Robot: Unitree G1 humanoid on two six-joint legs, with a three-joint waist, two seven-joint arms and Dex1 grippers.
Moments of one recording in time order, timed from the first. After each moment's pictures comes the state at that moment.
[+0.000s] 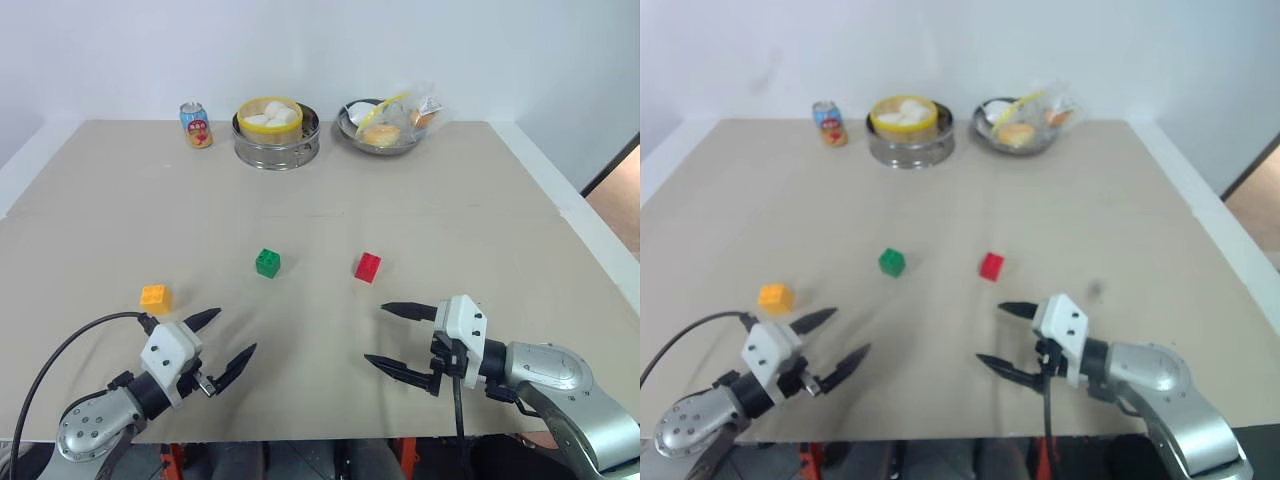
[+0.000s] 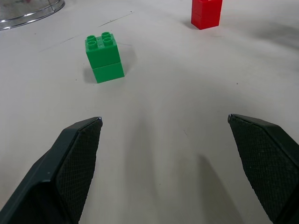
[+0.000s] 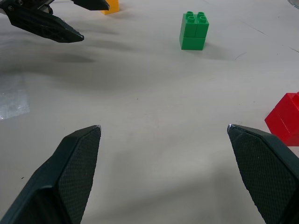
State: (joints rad) left arm 0.38 0.49 0.09 -0.57 -0.29 0.13 -0.62; right arm 0.10 -0.74 -0.04 -0.56 0.44 0.36 0.88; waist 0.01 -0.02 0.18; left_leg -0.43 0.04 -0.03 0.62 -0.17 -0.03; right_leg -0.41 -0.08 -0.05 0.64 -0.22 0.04
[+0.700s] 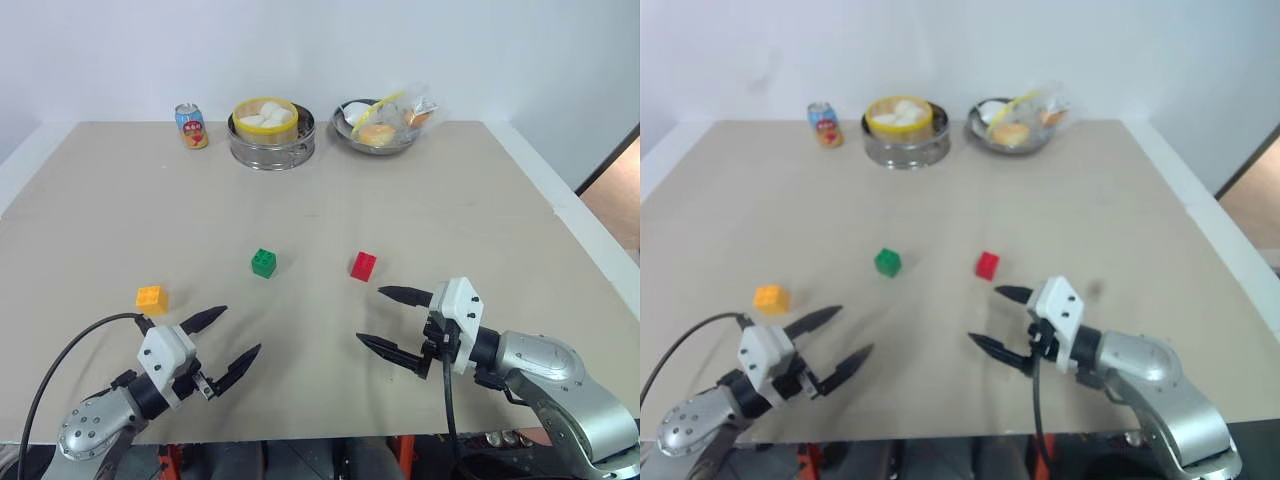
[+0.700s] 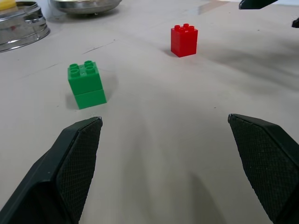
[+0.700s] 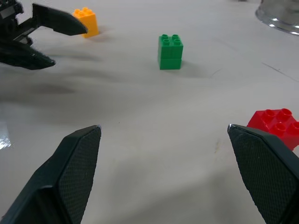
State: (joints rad) left arm 0.35 0.47 0.09 -0.48 -0.36 0.00 -0.73; right arm 0.04 -0.66 -0.04 -0.61 0.48 0.46 0.74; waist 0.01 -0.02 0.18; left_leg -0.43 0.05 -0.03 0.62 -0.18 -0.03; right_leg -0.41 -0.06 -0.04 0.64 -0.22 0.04
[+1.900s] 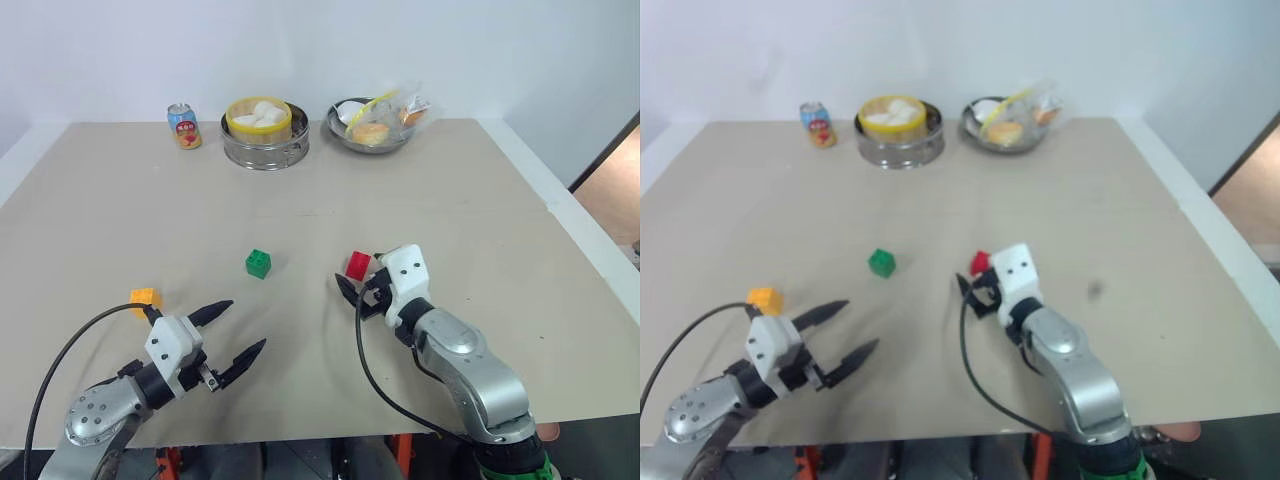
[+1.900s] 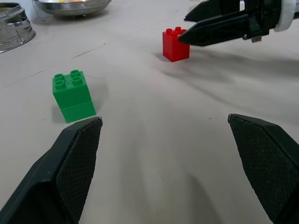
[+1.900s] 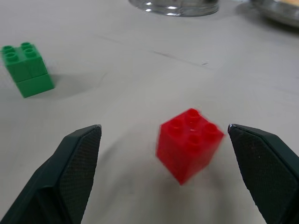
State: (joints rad) left arm 0.31 0.49 0.07 -0.49 -0.36 0.05 -0.71; right arm -0.19 -0.28 0.17 -0.47 0.17 0.67 0.21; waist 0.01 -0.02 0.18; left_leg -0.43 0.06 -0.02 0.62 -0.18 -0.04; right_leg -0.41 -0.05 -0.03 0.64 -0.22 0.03
